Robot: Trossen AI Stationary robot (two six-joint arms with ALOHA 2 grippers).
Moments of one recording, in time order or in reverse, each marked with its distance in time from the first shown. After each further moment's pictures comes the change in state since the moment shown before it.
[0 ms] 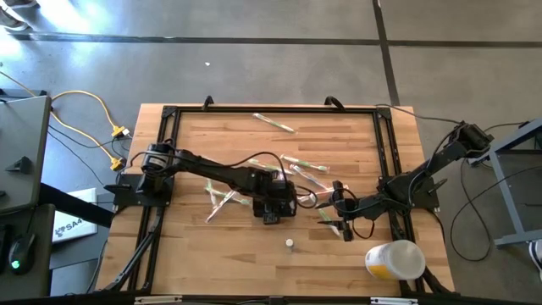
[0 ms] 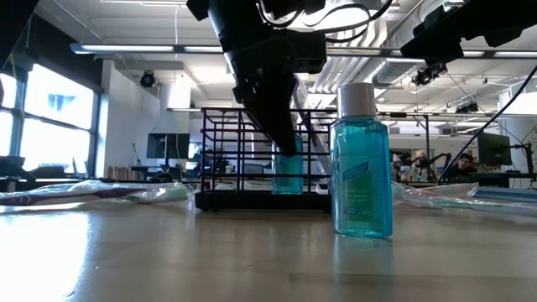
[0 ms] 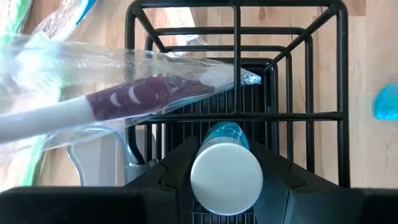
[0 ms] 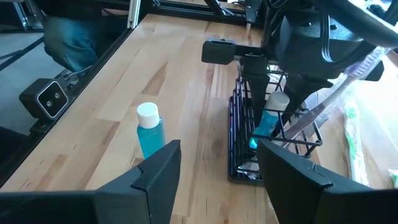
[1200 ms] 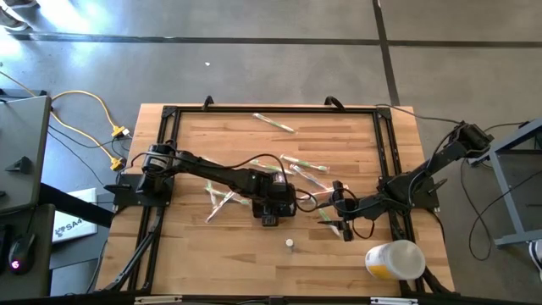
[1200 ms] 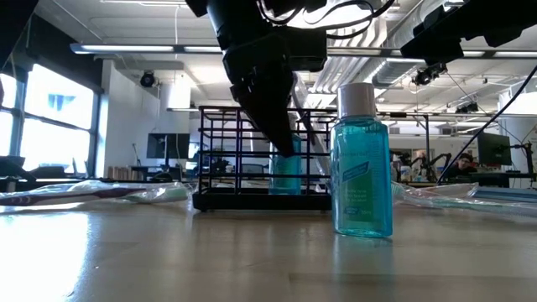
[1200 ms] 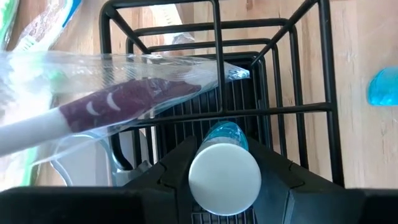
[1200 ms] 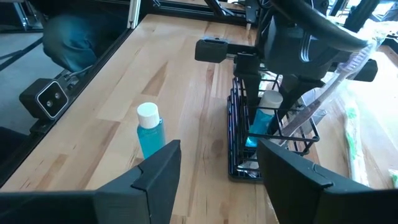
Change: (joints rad) left arm -0.010 0.000 0.020 -0.019 -0.009 0.048; right arm 0.000 0.000 0.000 0.000 0.000 0.000
